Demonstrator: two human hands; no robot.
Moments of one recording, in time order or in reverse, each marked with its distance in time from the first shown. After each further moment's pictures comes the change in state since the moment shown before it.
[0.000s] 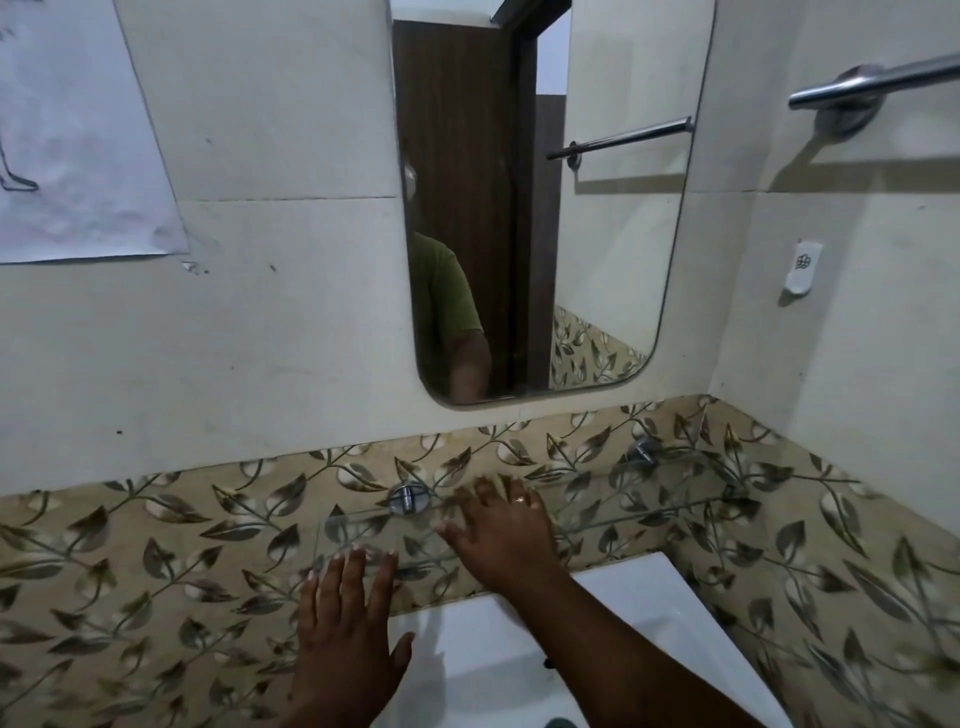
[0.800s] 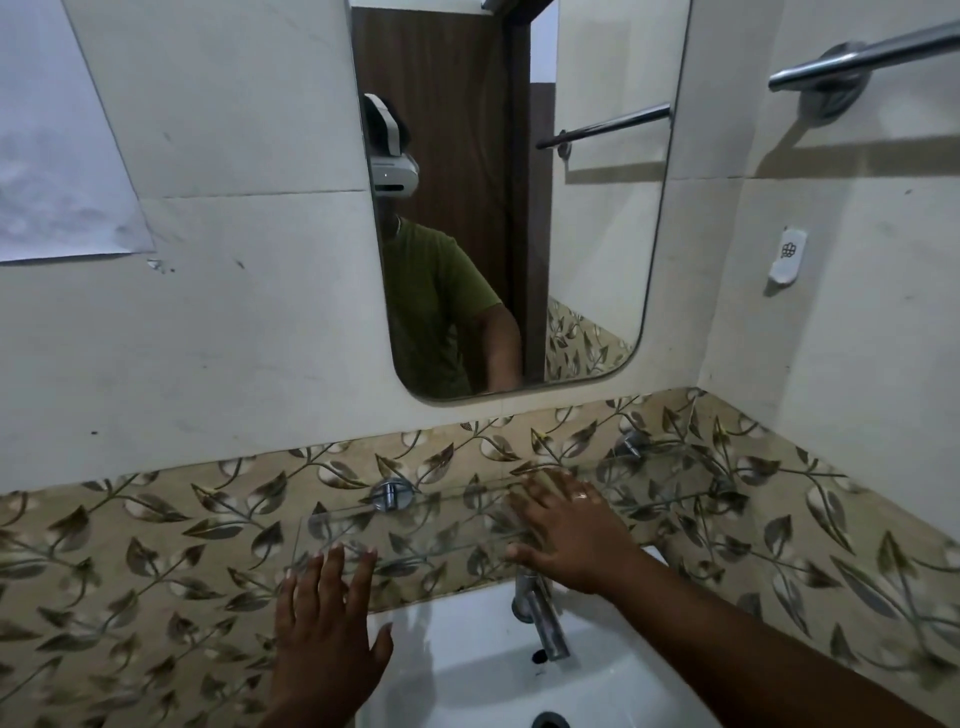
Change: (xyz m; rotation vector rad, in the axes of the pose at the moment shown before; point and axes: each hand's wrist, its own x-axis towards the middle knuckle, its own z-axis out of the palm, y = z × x) left_hand 0.000 0.008 0.003 0.030 0.009 -0.062; right_hand -0.025 0.120 -0.016 -0.113 -0.115 -0.139
